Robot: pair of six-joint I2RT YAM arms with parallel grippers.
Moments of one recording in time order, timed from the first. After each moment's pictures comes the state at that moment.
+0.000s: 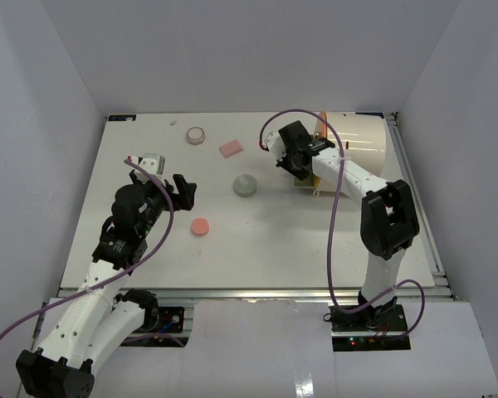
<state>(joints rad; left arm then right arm) -0.33 0.74 0.70 -0.13 -0.01 -0.18 0.54 1.88 1.55 -0.67 0.22 -0.56</state>
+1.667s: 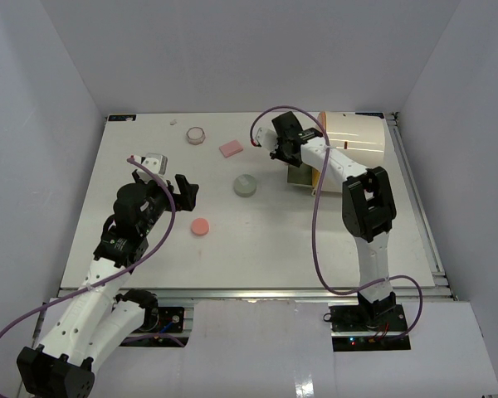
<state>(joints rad) -0.33 0.76 0.70 -0.13 0.01 -0.18 0.51 2.11 1.80 -0.65 0.21 -0.80</state>
